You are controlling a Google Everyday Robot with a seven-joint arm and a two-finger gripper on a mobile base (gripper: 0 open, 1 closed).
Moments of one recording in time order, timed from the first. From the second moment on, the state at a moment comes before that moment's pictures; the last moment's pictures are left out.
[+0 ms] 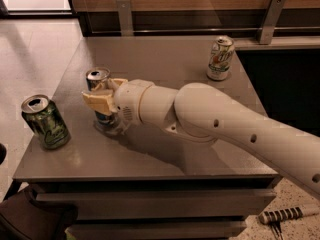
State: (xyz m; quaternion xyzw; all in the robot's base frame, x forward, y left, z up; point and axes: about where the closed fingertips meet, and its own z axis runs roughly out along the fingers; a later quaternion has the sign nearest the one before) arm 0.529 0.140 0.897 -0.36 0.67 0.35 0.55
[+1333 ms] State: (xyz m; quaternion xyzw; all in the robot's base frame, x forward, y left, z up) arm 0.502 0.152 0.879 -0.35 0.67 0.35 0.55
